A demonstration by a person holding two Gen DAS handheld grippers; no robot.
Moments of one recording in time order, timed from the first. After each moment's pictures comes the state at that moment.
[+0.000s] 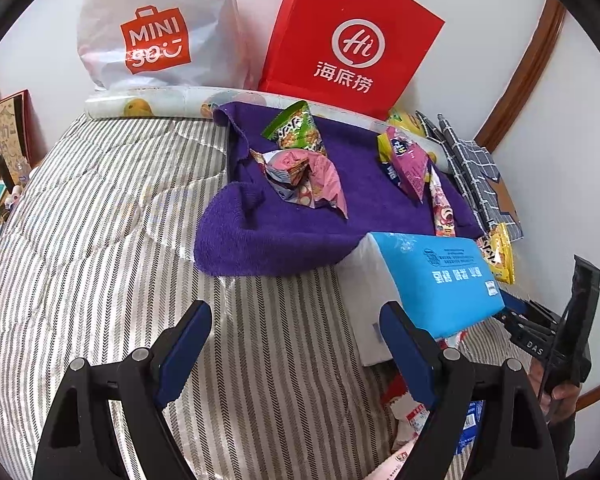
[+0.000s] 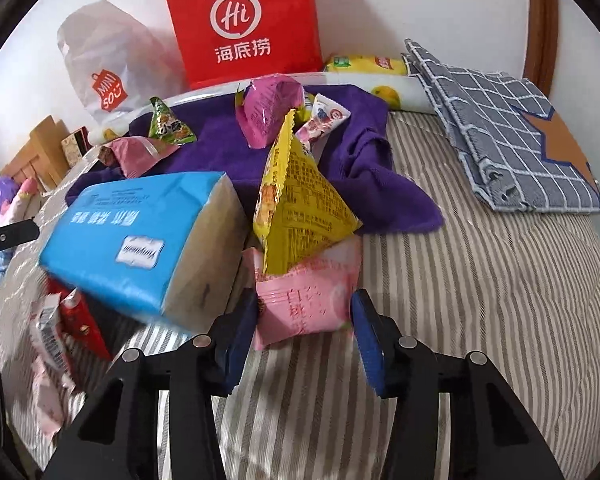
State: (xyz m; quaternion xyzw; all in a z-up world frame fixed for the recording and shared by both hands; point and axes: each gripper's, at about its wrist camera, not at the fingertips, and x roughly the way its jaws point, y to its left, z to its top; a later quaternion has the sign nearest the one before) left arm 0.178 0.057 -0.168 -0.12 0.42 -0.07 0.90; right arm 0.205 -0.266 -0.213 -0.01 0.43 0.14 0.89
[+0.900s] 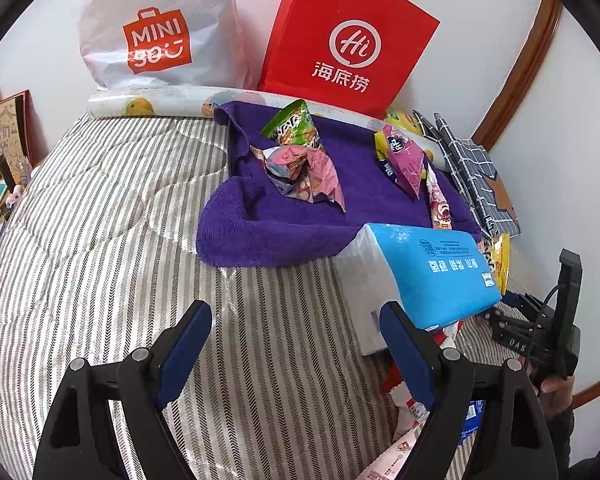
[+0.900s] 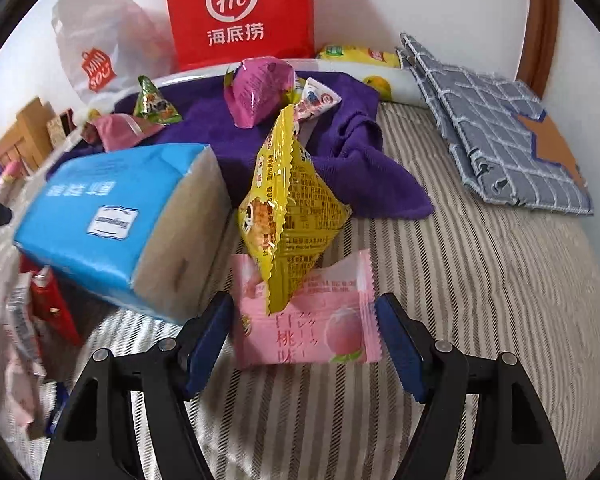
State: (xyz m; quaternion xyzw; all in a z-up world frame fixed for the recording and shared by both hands) left arm 0.170 0.059 -0.169 -0.12 0.42 -0.07 0.90; right arm 0.212 -0.257 -0.228 -0.05 0.43 0.11 0.89
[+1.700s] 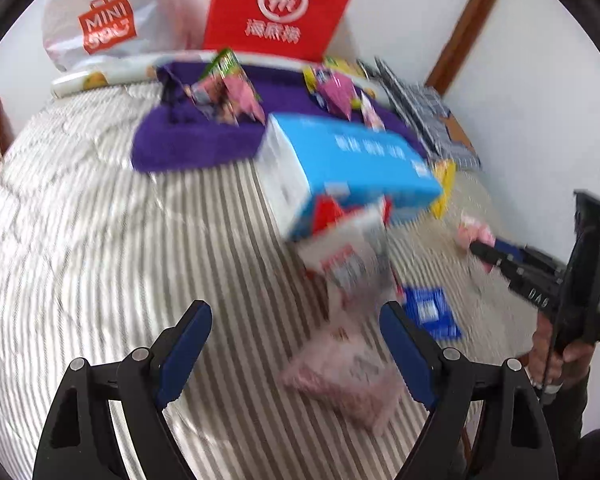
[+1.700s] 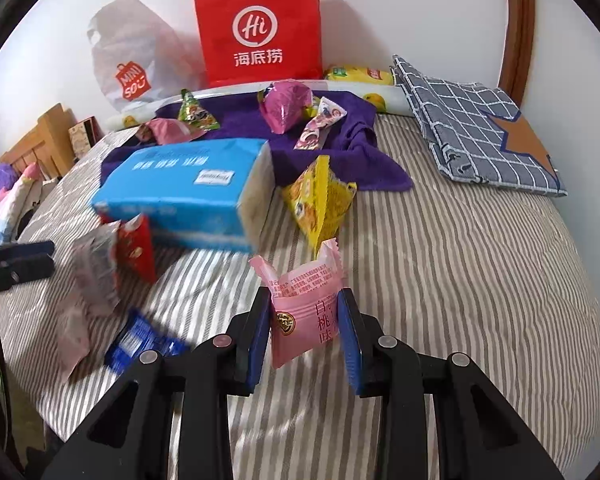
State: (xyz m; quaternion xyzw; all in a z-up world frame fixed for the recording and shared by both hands) left arm 0.101 0.006 -0.188 -0.08 0.45 -0.14 0.88; right arm 0.122 -0.267 -0.196 -0.04 0.42 0.12 0.90
